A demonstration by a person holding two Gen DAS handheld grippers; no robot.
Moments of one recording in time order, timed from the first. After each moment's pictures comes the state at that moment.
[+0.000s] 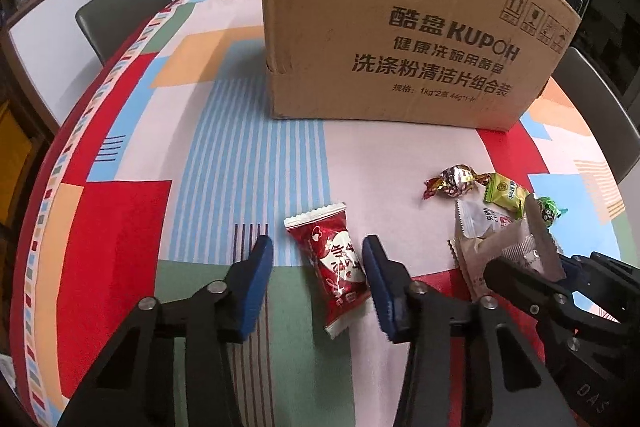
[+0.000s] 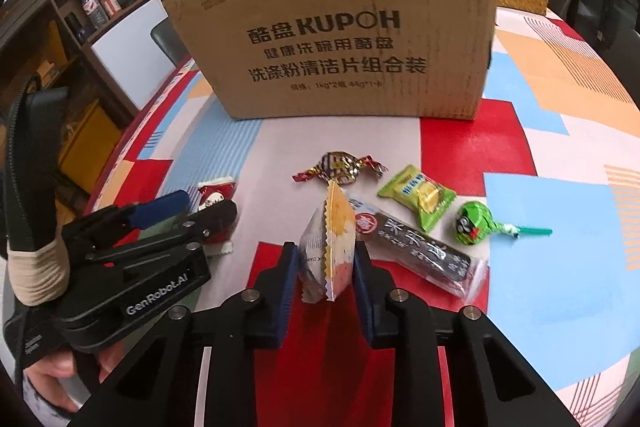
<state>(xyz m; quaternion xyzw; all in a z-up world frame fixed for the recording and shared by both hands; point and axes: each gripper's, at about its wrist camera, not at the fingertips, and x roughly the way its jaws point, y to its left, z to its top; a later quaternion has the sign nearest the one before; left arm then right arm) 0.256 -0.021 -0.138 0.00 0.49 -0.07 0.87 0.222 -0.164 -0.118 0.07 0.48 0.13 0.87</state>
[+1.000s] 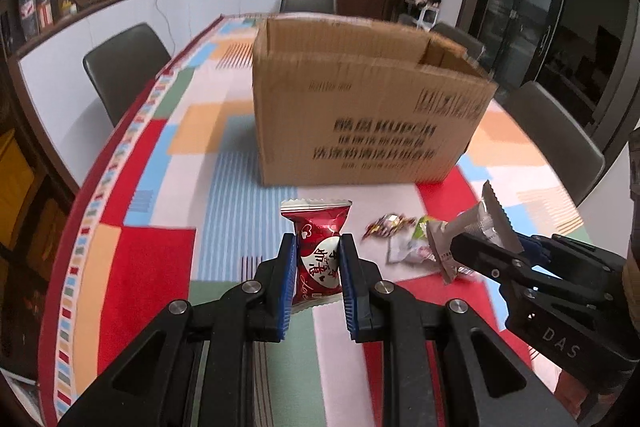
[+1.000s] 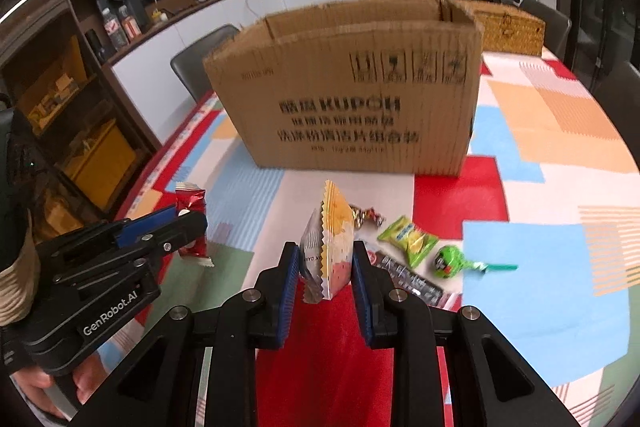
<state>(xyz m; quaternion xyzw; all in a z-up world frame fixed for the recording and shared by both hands) 0.213 -0.023 -0.048 0.00 0.41 -0.10 0.91 0.202 -0.180 -0.064 0.07 0.41 0.14 0.90</state>
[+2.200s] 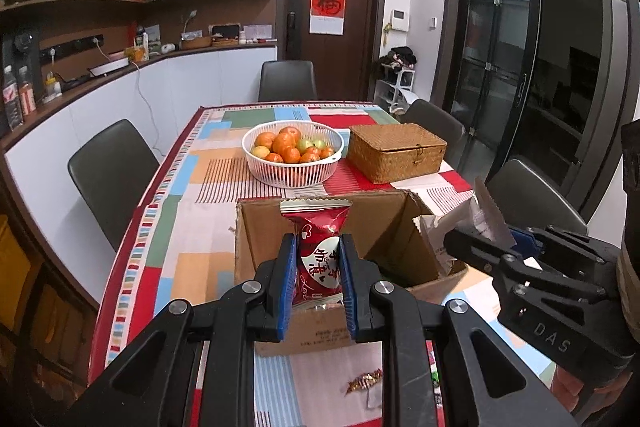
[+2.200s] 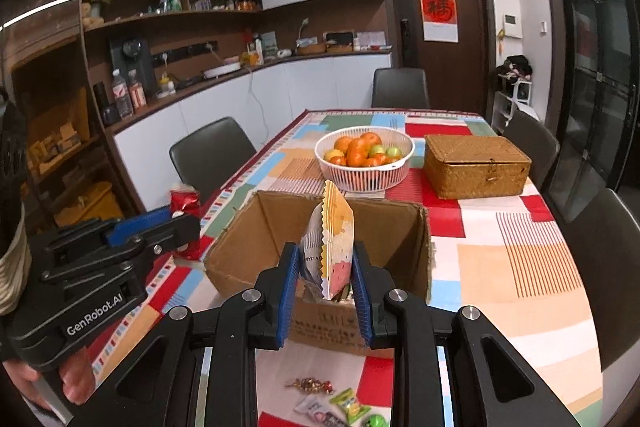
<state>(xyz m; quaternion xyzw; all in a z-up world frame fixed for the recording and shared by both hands) 0.313 -0.046 0.066 0.01 0.30 -0.14 0.94 0.279 -0.200 0.072 0.03 0.28 0.12 0.95</state>
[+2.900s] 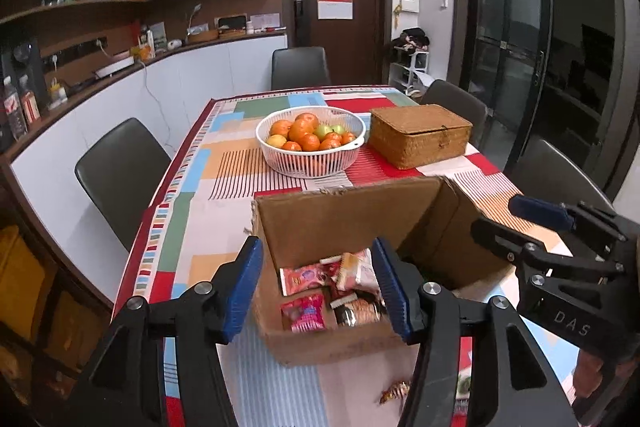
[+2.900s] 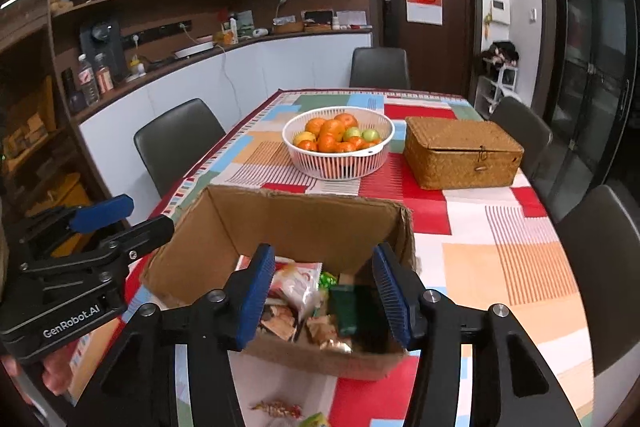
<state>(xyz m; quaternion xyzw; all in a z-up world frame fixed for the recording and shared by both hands) 0.327 -0.051 0.043 0.05 0.31 -0.11 0.94 0.322 -0.206 0.051 0.01 0.31 0.08 0.95</state>
